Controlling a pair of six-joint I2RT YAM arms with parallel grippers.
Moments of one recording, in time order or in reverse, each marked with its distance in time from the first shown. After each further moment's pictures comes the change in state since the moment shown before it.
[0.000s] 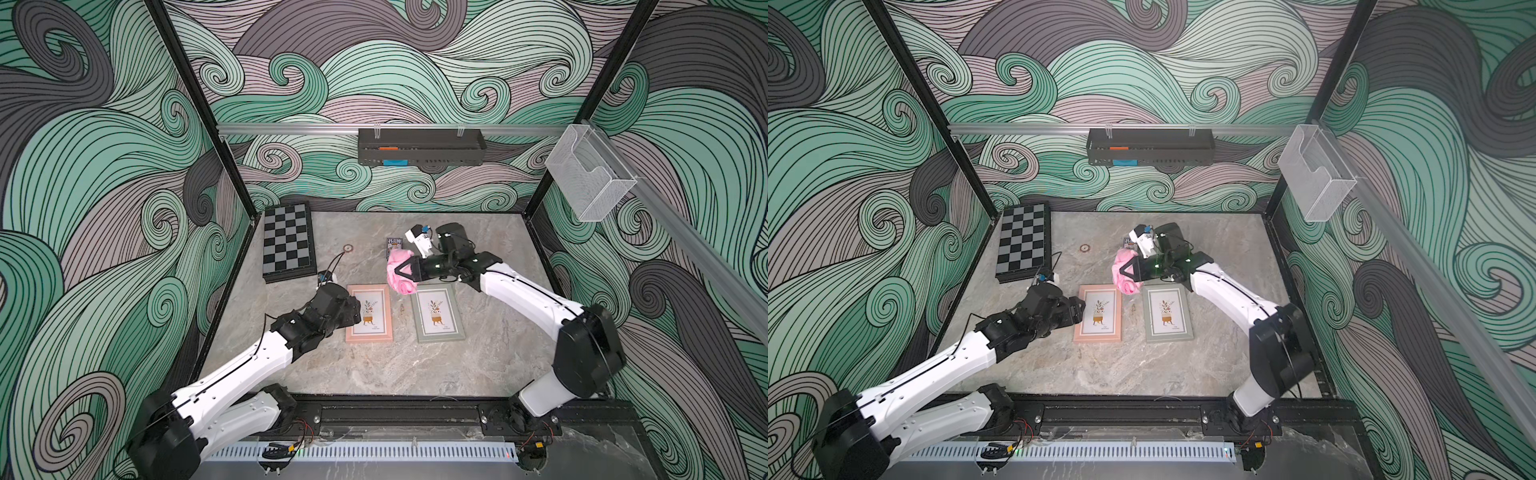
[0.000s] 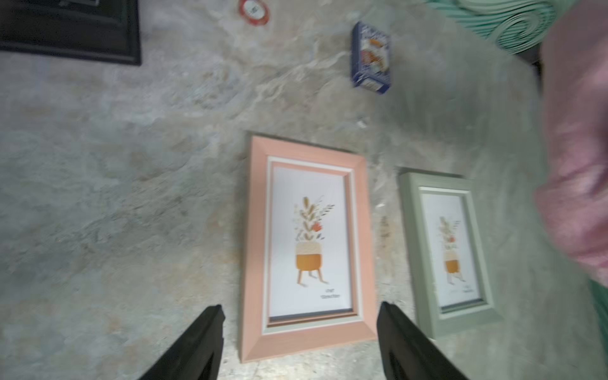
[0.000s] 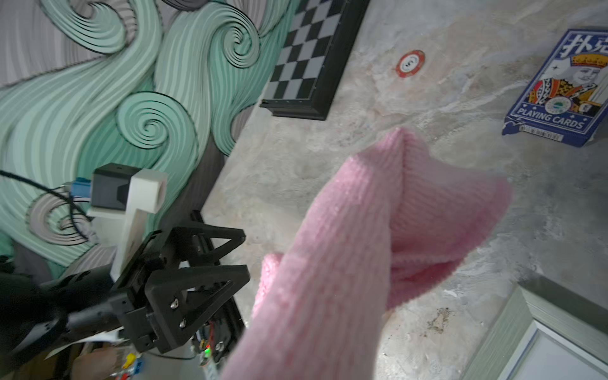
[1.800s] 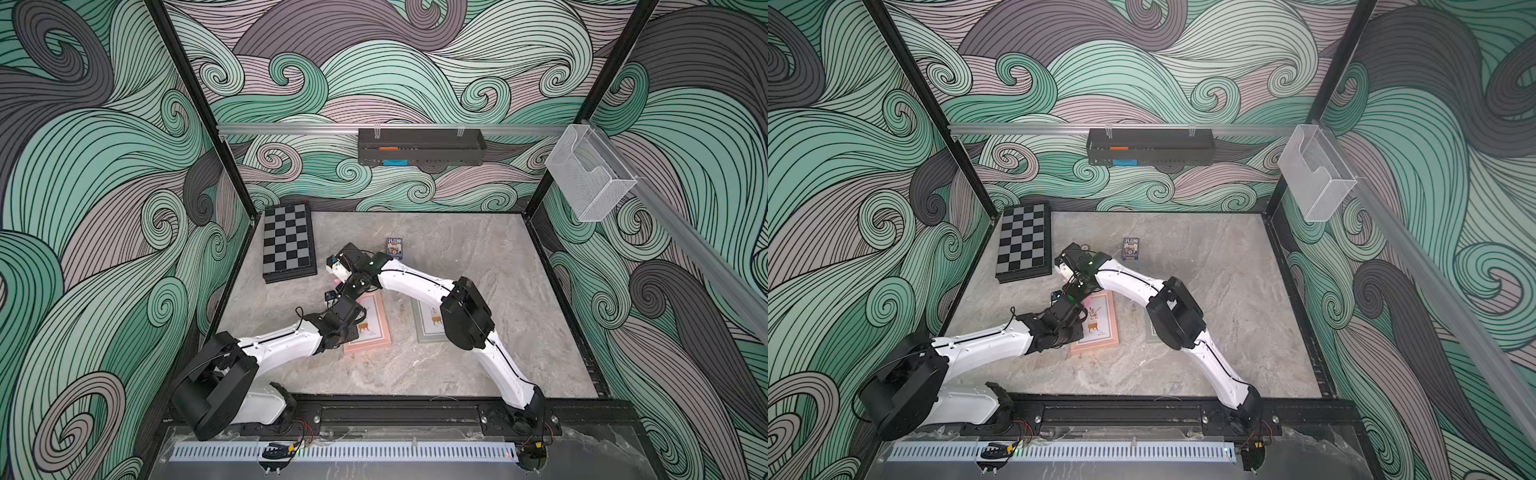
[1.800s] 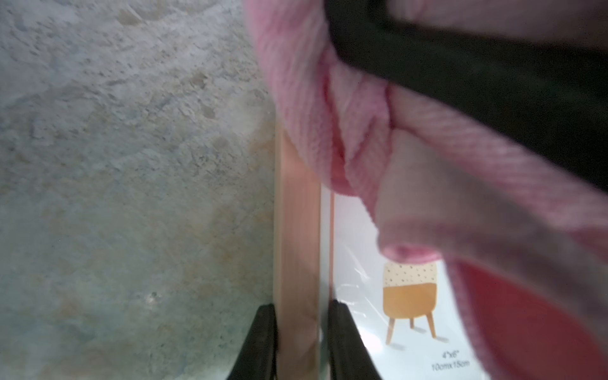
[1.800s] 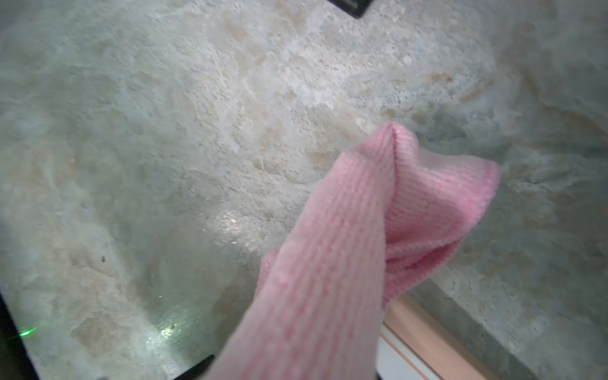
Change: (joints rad) left arm -0.005 0.285 -0.094 0.132 0.043 -0.116; right arm 0.342 0.748 0.820 -0.394 0.425 -0.262
